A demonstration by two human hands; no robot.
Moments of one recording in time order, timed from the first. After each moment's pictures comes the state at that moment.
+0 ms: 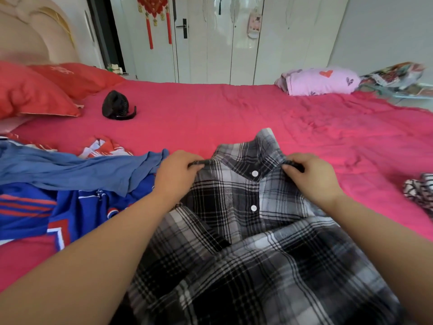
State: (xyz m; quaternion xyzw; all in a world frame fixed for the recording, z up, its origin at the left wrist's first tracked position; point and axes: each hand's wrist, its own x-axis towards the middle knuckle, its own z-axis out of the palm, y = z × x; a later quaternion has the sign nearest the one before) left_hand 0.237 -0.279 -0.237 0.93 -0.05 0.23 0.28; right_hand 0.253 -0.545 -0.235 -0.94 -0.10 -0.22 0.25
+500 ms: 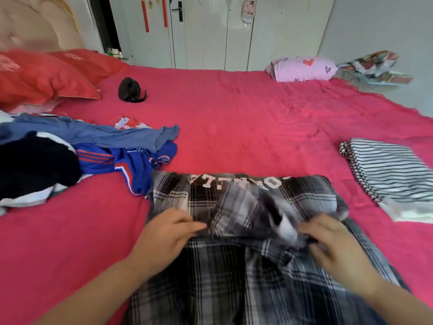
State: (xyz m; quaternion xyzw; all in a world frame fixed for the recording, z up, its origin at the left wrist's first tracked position) left_hand -0.068 -0.255 -0.262 0.90 -0.30 0.21 0.25; right_hand -0.075 -0.603 -0.244 -0.93 -0.26 -0.17 0.20
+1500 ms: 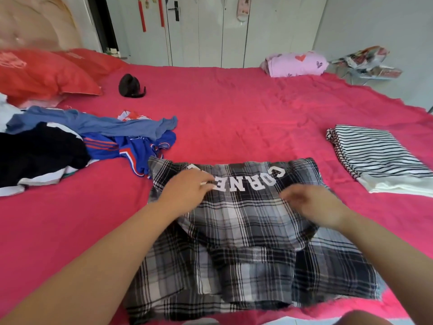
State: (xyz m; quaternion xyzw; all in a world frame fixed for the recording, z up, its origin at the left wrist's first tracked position) left_hand -0.076 -0.310 -0.210 0.97 -0.16 0.06 0.18; right_hand -0.084 -0.597 -0.214 -0.97 -0.11 0.02 0.20
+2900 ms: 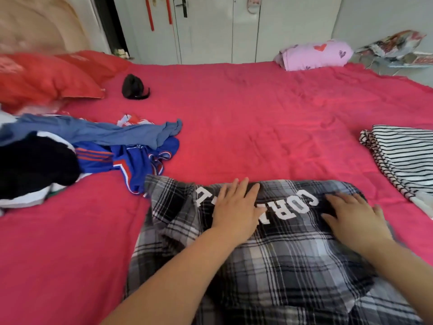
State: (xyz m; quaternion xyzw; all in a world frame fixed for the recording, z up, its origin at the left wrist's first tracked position) left_hand -0.002 -0.391 -0.273 0.99 -0.13 0.01 0.09; right_hand -0.005 -0.629 -0.274 -1.00 0.04 0.00 -0.03
